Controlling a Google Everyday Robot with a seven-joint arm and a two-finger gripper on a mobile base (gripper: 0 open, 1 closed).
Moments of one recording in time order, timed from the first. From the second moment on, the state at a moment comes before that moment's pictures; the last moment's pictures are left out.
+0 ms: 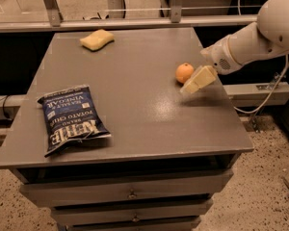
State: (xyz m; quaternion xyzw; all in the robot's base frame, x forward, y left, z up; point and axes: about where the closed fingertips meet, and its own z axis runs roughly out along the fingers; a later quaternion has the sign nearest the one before) arm 0.644 -0.167 0.856 -0.48 0.79 0.13 0.35
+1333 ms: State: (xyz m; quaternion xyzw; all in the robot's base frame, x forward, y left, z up) arm 0.636 -0.143 0.894 -0.46 0.77 0.20 0.39
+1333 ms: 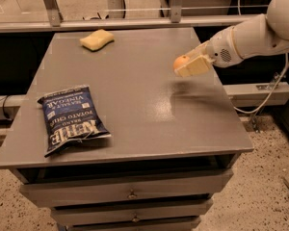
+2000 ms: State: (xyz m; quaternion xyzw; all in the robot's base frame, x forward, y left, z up) arm 0.606 -0.090 0.888 -0.50 0.74 0.24 0.38
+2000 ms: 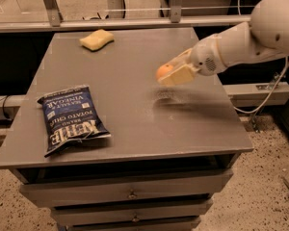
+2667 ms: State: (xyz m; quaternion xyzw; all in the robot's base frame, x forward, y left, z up) arm 0.532 0.039 0.876 -0.58 0.65 0.33 0.37
